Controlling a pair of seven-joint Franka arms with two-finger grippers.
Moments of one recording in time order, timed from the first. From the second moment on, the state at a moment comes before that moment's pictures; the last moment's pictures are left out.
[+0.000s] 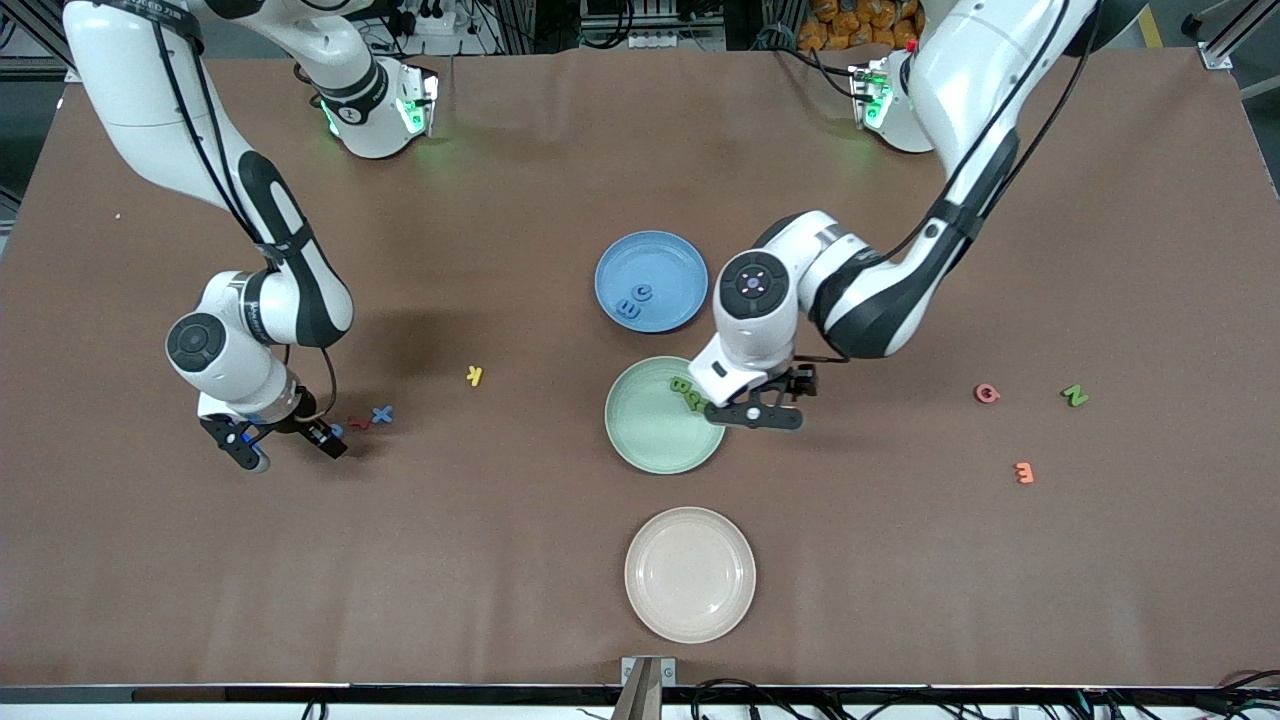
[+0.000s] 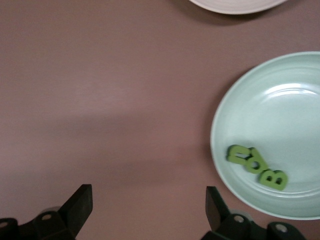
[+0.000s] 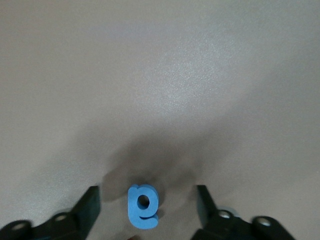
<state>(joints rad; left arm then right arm) -0.22 0.64 -0.47 -1.53 0.49 1.99 -0.70 0.13 0.57 -0.13 -2.03 0.06 2.70 0.66</state>
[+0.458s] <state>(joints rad) -0.04 0.48 -0.47 -1.68 0.49 1.98 -0.52 0.13 0.57 -0.13 -2.04 0.06 2.71 0.66</state>
